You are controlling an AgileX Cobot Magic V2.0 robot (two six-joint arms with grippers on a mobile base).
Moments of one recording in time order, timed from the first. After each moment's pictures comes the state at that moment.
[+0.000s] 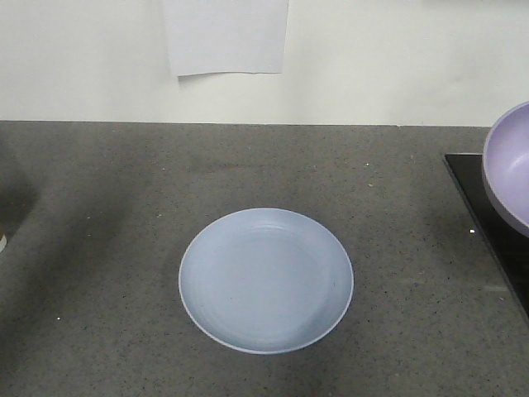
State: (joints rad) left arm -0.28 1.04 -1.34 0.05 1.15 -0.32; right arm -0.05 0.88 -1.10 -0.09 0.95 0.13
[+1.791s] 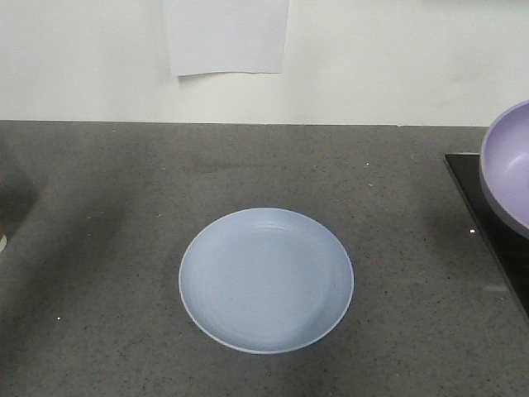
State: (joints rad) left arm -0.28 1.04 -1.34 0.05 1.15 -0.32; right arm -0.05 0.88 -1.10 -0.07 0.95 0.12
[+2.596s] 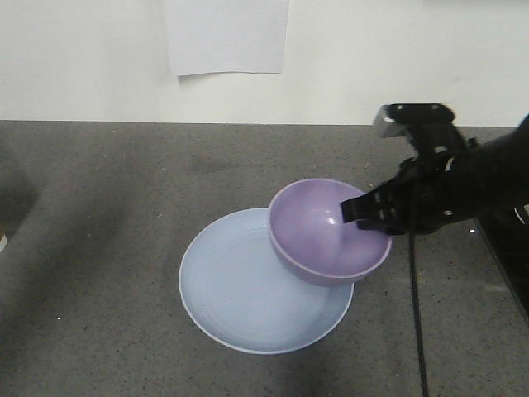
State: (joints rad) left arm -0.28 1.04 -1.34 0.05 1.15 -0.32; right arm 0.28 1.43 -1.10 0.37 0.75 -0.22
